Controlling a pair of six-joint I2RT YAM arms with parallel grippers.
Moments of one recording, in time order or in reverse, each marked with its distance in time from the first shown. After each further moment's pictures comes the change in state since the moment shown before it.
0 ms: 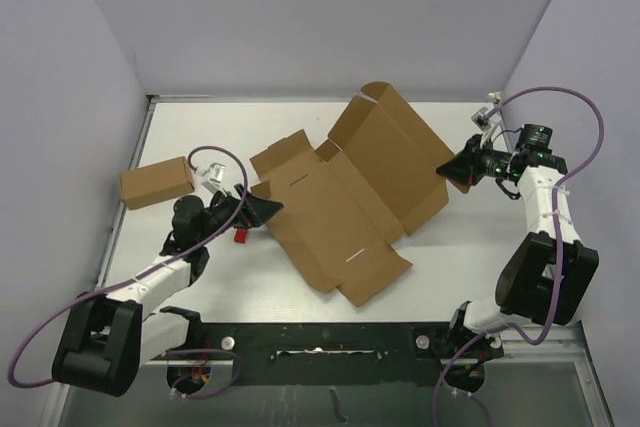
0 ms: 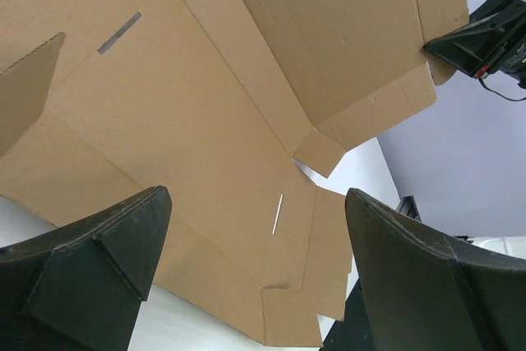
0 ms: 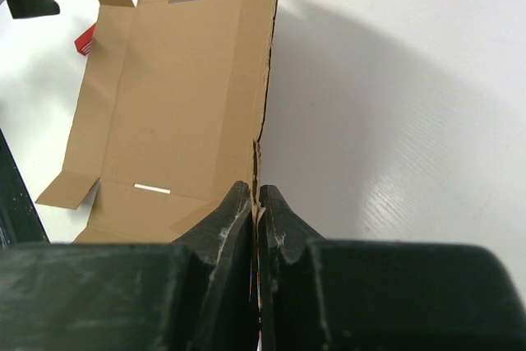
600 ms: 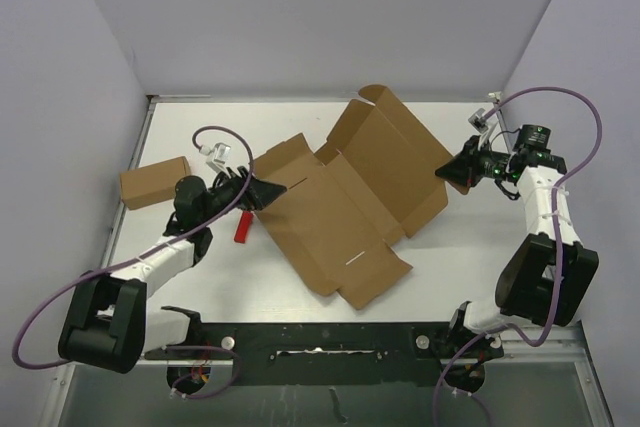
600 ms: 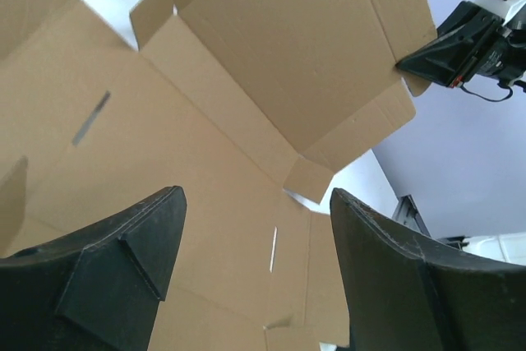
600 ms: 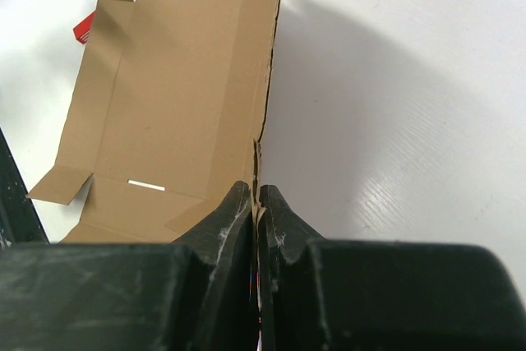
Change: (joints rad) left arm 0.000 0.135 0.126 0.064 0.062 0.026; right arm 0.015 -0.002 0.002 -0.039 0.006 -0.053
